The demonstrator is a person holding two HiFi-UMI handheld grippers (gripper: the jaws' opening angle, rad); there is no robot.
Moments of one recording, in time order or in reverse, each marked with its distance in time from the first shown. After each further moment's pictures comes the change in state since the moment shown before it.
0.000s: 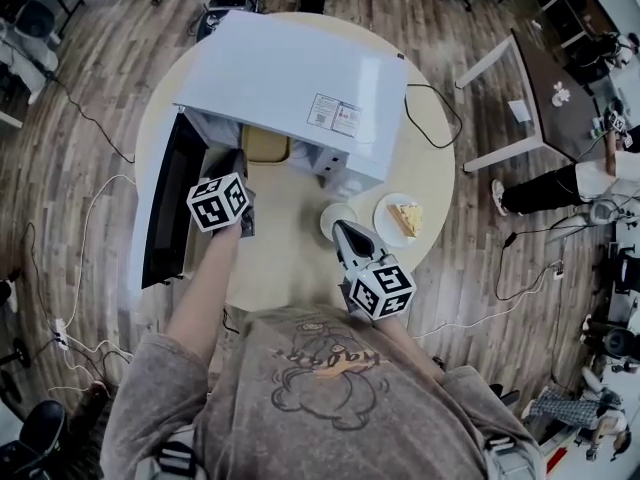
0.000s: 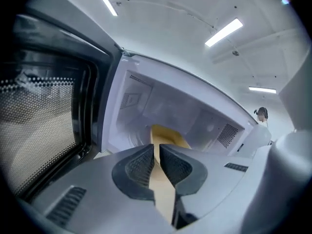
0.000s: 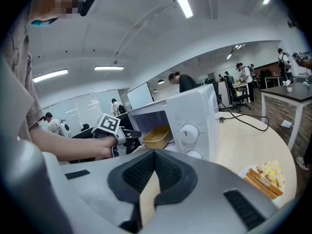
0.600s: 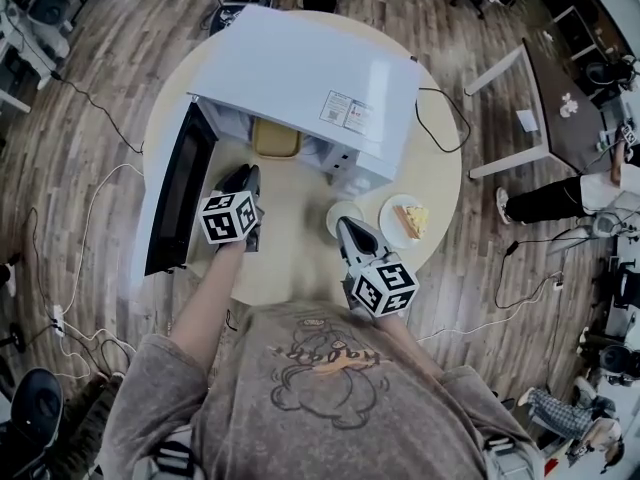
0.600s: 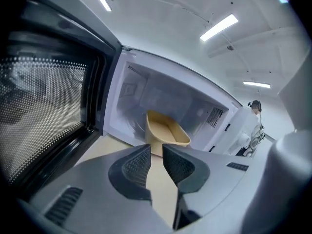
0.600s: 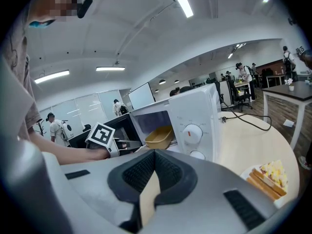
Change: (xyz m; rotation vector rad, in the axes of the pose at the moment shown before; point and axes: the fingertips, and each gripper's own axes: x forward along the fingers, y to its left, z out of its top) left arm -0.026 -0.007 -0.044 0.047 0.065 -0.045; right arm 0.004 0.005 0.001 0.000 -0.002 0.022
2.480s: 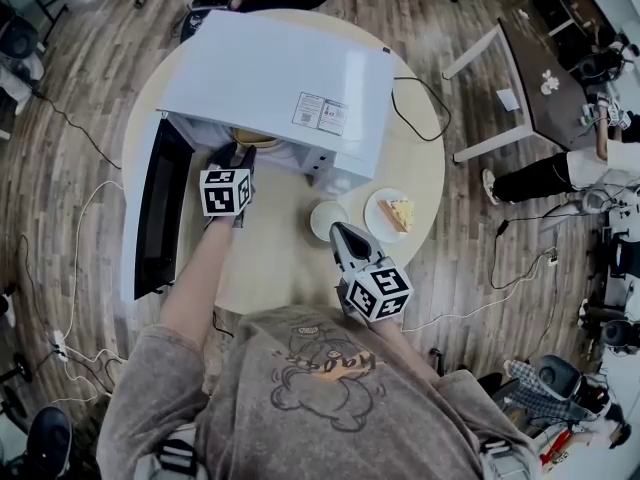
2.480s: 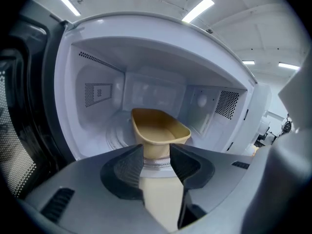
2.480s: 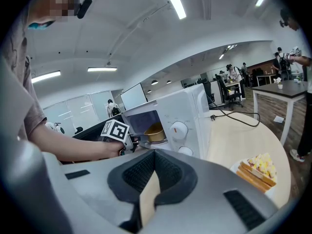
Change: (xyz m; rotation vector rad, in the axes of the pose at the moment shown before) left arm 0.079 -0.015 0.024 0.255 0.042 -0.059; right arm -0.015 -0.018 -0.006 0.050 -0.005 -0.086
